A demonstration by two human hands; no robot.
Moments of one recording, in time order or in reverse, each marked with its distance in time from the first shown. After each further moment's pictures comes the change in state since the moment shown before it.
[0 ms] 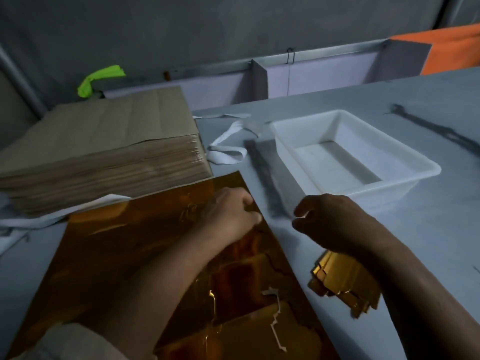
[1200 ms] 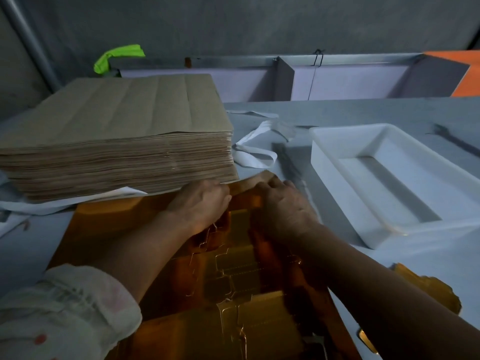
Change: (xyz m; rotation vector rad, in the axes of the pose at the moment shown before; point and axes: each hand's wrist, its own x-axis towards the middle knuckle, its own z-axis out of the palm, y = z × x) left_hand 0.079 -0.119 -0.034 0.456 0.133 0.294; right_hand 0.120 -0.093 0.063 -0.209 0.110 -0.282
